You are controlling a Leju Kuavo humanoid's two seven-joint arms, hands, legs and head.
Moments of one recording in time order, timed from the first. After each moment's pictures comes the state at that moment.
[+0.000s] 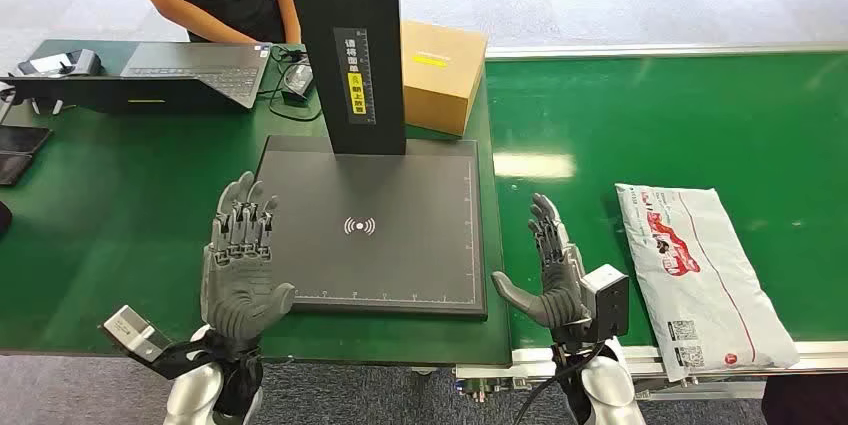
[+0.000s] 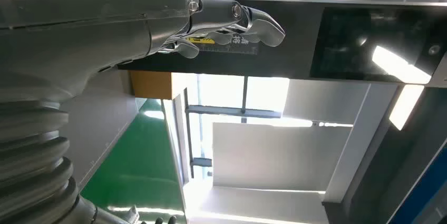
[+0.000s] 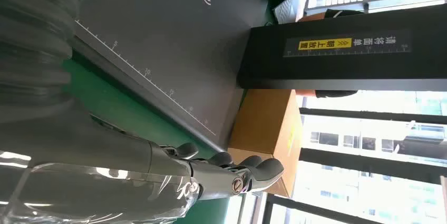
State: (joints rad) left arm -0.02 -0.17 -0.12 -1.37 -0.05 -0.21 -0.70; right arm -0.07 0.09 0.04 -1.45 0.08 0.16 -0.51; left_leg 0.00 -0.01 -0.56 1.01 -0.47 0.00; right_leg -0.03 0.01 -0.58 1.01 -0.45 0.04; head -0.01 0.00
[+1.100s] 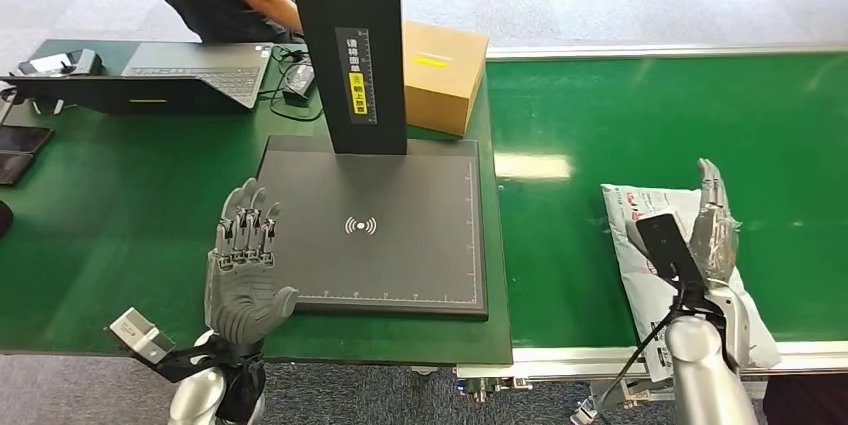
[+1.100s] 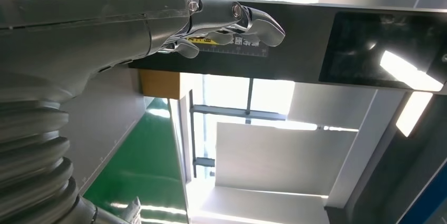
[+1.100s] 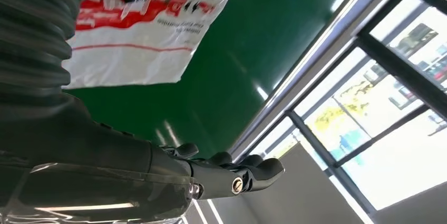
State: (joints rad) left arm 0.00 -0.18 -0.12 -1.35 -0.03 -0.20 -0.70; right arm -0.23 -0.14 -0.25 -1.37 0.72 -0.27 -0.26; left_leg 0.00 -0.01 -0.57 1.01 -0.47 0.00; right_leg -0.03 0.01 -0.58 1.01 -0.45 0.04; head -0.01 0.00
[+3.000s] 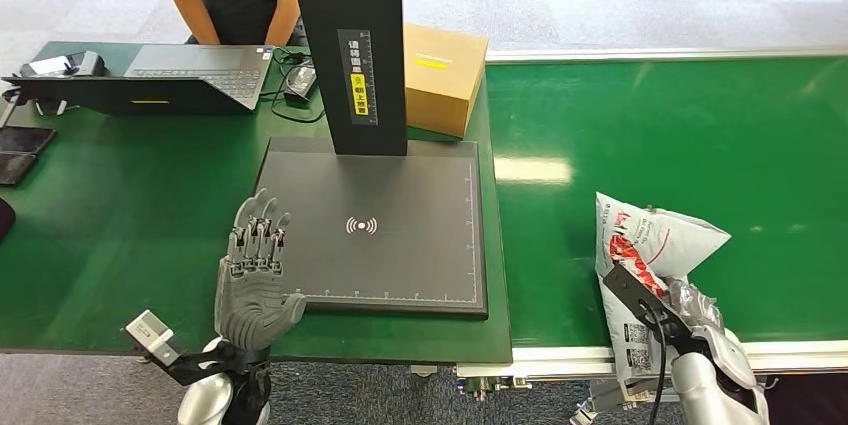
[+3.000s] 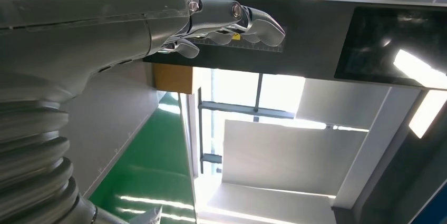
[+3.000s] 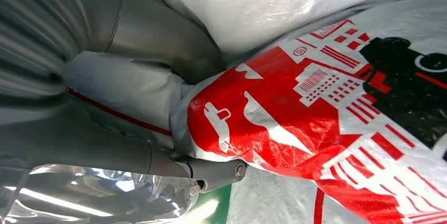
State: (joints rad) left arm 0.02 -0.19 -0.12 -1.32 -0.04 -0.20 -0.70; right arm -0.15 -0.16 -0.29 -1.12 1.06 0.16 0.10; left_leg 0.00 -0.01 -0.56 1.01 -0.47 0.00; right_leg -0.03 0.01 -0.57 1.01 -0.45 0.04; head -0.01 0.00
